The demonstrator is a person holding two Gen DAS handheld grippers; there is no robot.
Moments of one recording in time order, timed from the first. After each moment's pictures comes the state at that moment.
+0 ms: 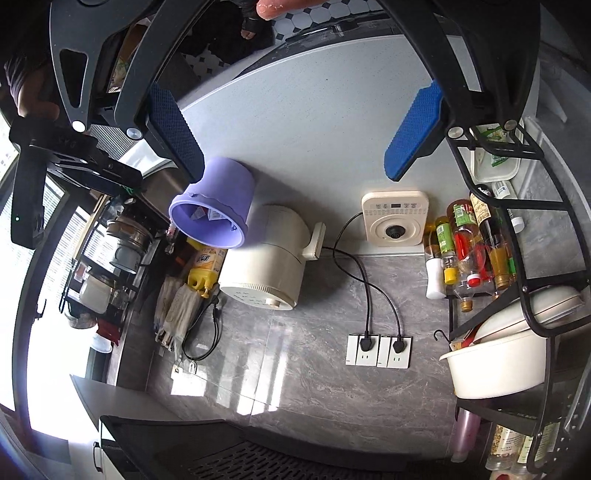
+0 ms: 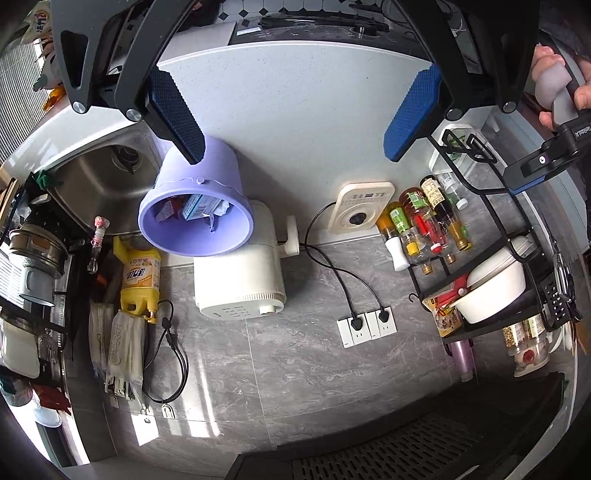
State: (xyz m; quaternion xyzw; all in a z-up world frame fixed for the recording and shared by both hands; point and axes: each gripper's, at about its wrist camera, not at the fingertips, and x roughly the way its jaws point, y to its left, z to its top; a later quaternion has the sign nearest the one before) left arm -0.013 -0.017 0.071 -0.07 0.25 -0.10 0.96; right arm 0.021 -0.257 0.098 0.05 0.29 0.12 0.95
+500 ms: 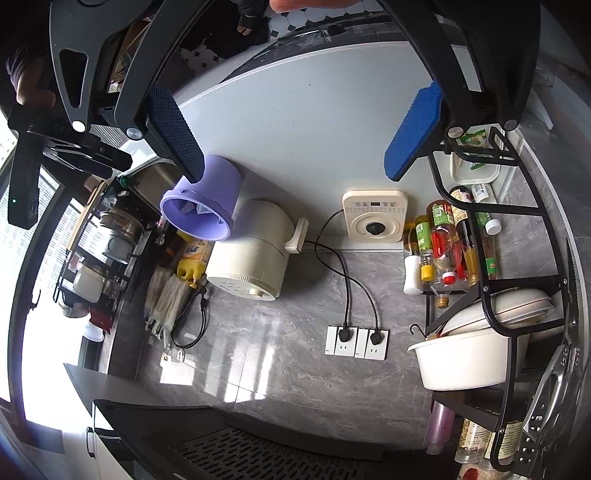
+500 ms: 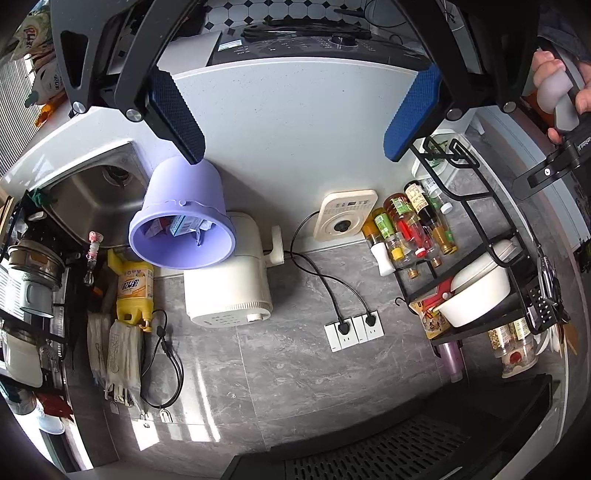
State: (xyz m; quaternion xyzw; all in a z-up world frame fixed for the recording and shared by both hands) left arm -0.038 0.005 0.079 -0.08 0.23 -0.08 0.97; right arm -0.010 -0.241 0.096 0.06 0.30 0.12 0.94
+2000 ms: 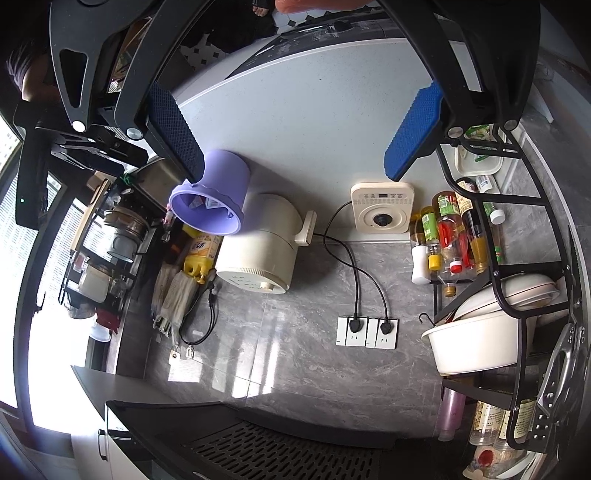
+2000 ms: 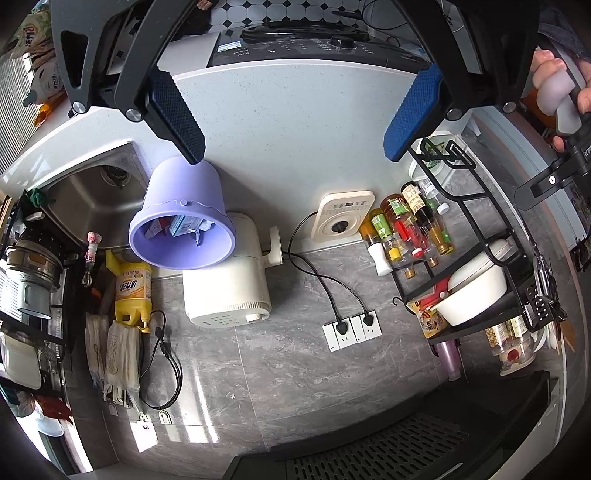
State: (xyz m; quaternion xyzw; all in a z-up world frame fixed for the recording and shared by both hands) left arm -0.044 -0.021 0.090 -0.06 0.22 -0.07 0.97; right arm -0.010 -0.246 0.101 0.06 0.30 0.13 0.94
